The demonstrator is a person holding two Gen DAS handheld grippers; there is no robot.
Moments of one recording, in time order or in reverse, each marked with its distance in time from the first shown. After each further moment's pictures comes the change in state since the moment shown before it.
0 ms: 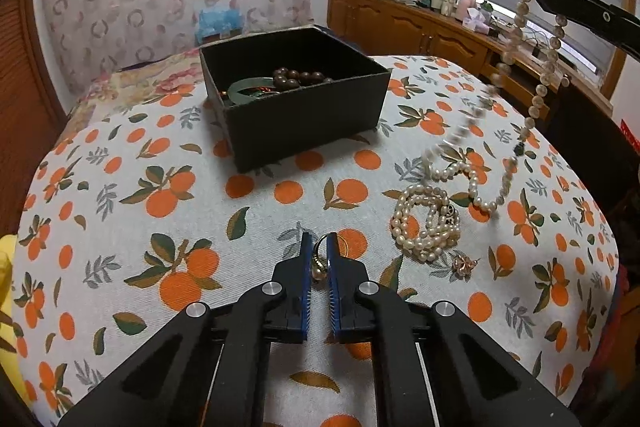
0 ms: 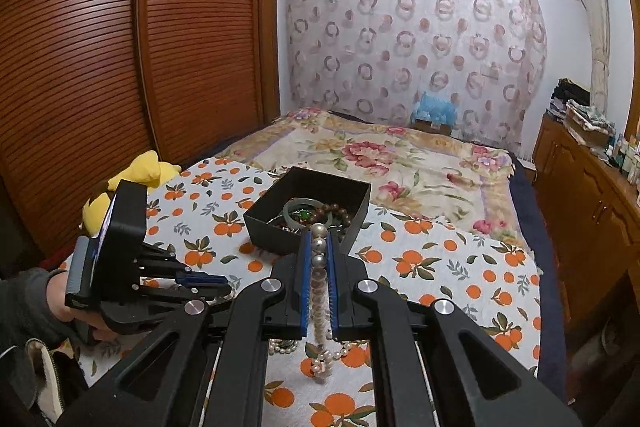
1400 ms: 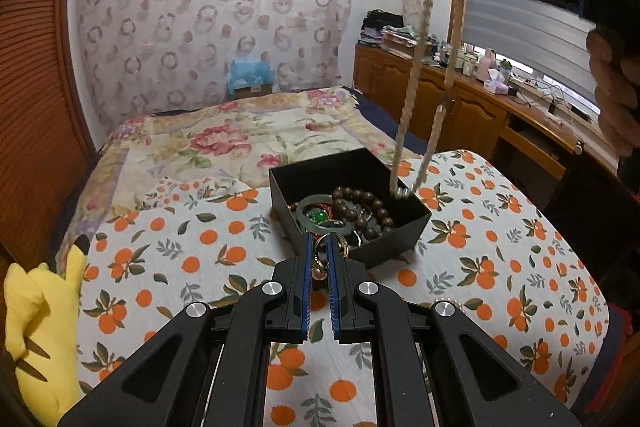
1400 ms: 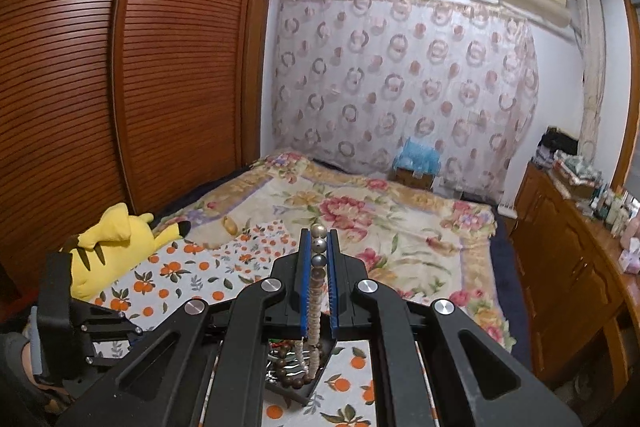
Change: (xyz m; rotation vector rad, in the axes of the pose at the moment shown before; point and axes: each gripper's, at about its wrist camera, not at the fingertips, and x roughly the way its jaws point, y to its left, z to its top) left arm -0.058 0.038 0.068 -0.044 -0.194 0.080; right arm 0.047 -0.008 0.147 -0.049 -0.071 -0.083
